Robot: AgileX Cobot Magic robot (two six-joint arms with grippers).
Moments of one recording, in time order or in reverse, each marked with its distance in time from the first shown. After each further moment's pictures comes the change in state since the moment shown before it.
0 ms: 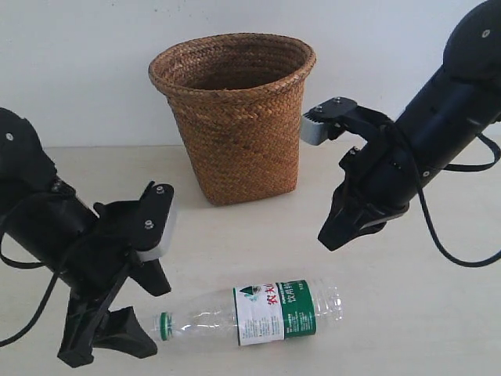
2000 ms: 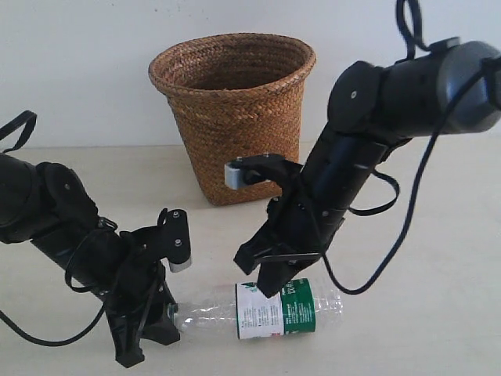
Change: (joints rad) left arm 0.000 0.223 -0.002 -0.094 -0.254 -0.054; right arm 0.198 0.239 -0.130 -0.024 -0.009 0.351
